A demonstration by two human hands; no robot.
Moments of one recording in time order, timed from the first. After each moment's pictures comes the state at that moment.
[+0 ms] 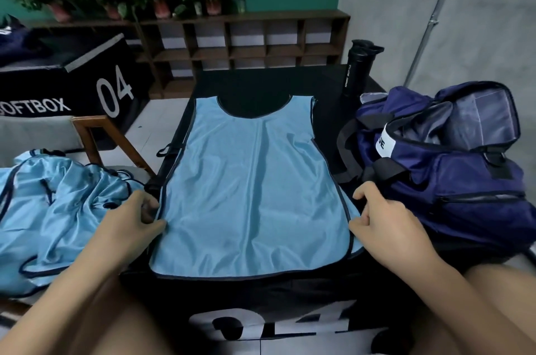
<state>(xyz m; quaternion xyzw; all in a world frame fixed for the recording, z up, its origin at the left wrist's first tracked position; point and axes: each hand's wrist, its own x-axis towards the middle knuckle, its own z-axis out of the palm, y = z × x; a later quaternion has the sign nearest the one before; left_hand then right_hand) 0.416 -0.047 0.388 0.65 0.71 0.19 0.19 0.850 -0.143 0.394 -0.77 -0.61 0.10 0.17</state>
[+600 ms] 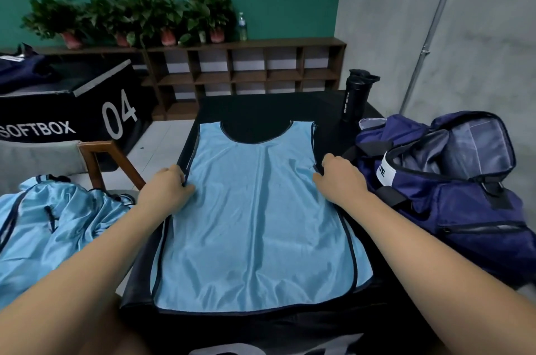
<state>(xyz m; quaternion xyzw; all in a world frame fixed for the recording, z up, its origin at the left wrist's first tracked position) 0.453 0.095 0.401 0.70 0.70 0.14 0.07 0.834 0.029 0.413 -0.78 -0.60 0.05 0.17</state>
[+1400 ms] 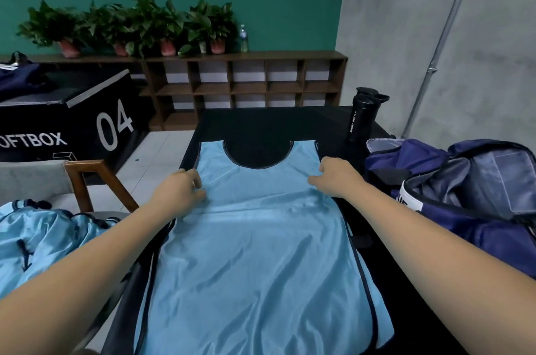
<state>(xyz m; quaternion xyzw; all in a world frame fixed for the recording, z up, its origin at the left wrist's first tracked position) 0.470 0.187 0.396 0.76 0.63 0.13 0.08 0.853 0.131 0.430 -0.78 -0.61 0.12 0.12</state>
